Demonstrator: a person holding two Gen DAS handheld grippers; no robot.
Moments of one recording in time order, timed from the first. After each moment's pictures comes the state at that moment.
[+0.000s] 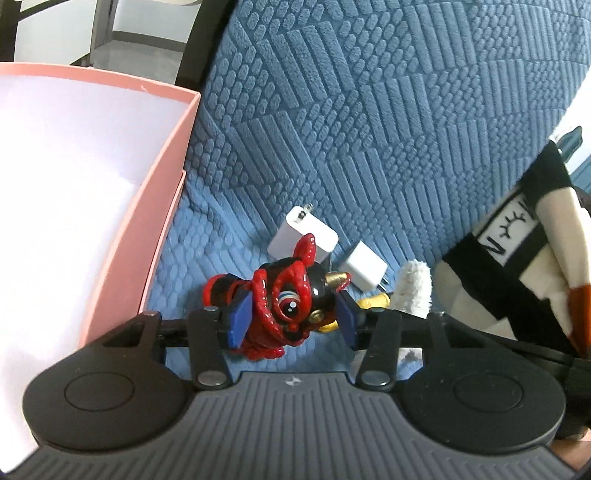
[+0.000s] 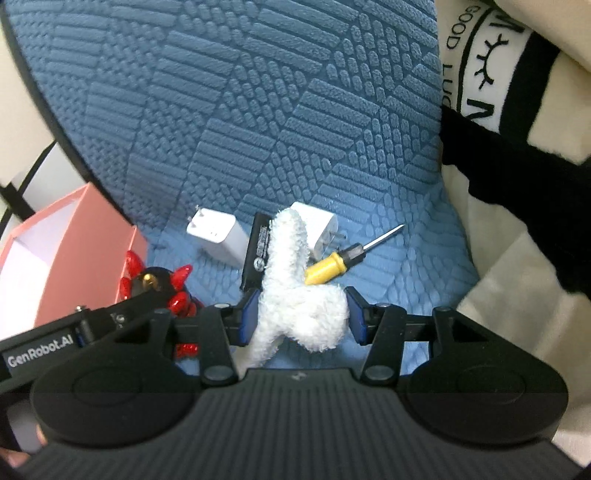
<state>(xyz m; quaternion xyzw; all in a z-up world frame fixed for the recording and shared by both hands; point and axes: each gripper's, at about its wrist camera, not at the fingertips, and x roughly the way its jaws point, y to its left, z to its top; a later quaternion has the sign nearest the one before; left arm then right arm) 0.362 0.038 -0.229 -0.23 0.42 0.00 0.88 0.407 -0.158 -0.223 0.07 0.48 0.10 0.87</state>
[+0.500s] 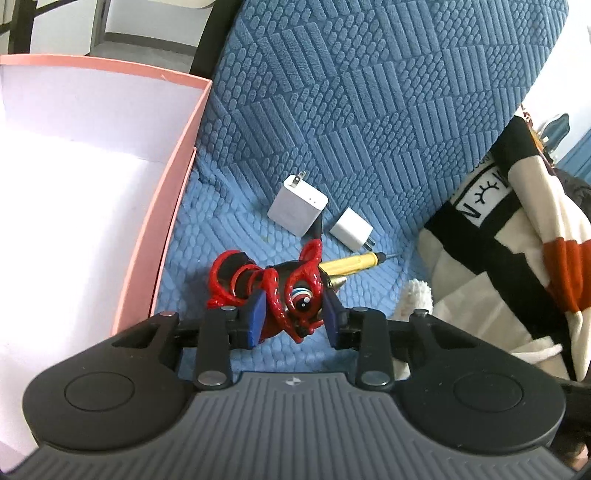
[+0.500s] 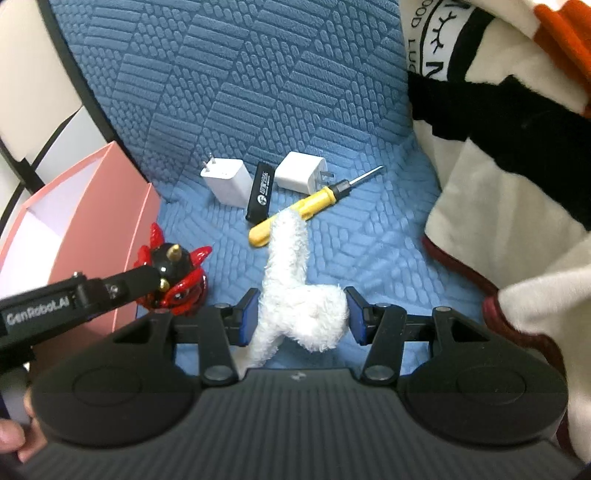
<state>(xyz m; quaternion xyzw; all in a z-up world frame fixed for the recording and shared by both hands) 0.303 0.040 -0.219 -0.22 0.42 -0.02 0.88 0.334 -0.168 -0.217 0.07 0.48 0.09 0.87</state>
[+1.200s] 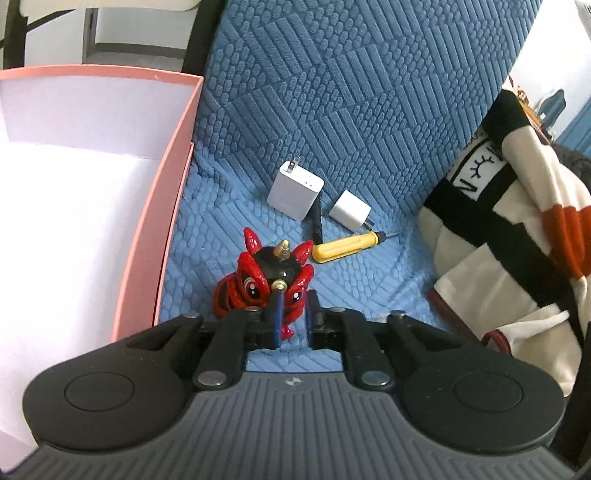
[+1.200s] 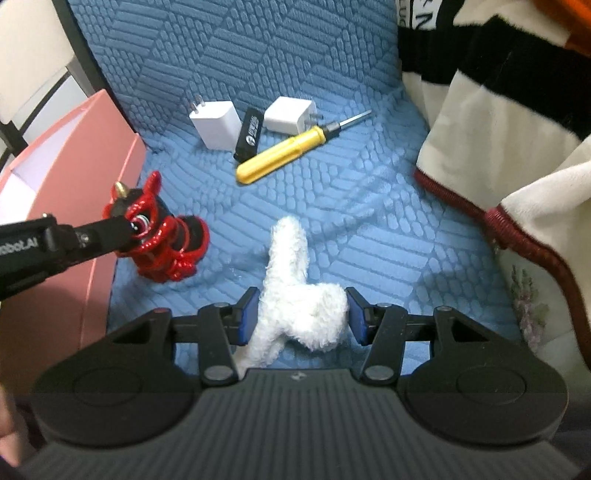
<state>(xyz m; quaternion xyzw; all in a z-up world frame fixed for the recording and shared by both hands) 0.292 0.032 -0.219 -0.18 0.43 -0.03 0.89 0.306 -0.167 -0.251 0.06 0.52 0.07 0.85</state>
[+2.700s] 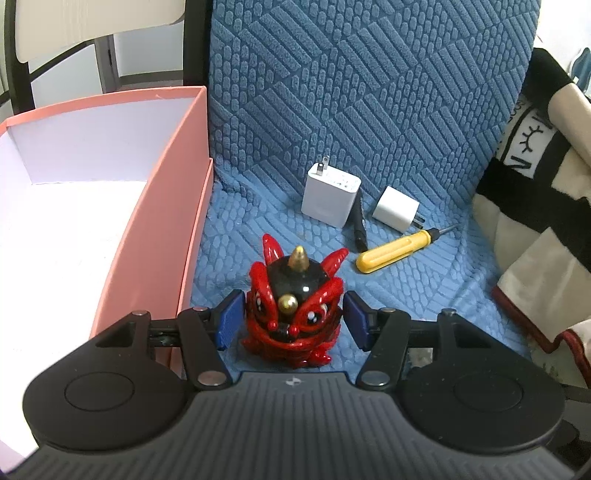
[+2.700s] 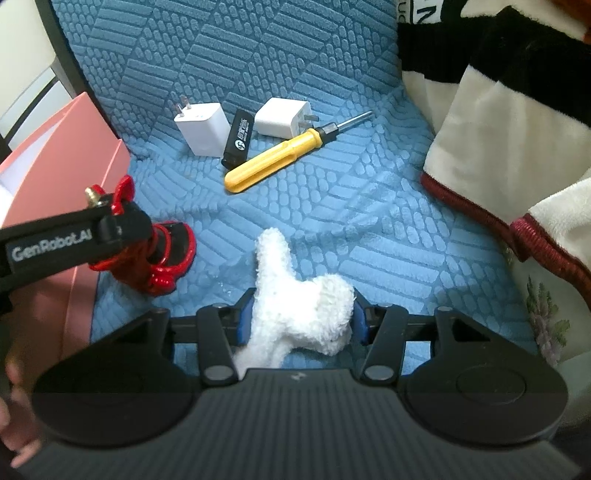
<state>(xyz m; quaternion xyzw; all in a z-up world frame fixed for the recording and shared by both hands) 0.321 0.003 -0.234 -0.09 0.43 0.04 0.90 0.320 -0.160 -0.267 0.05 0.51 0.05 0.86</state>
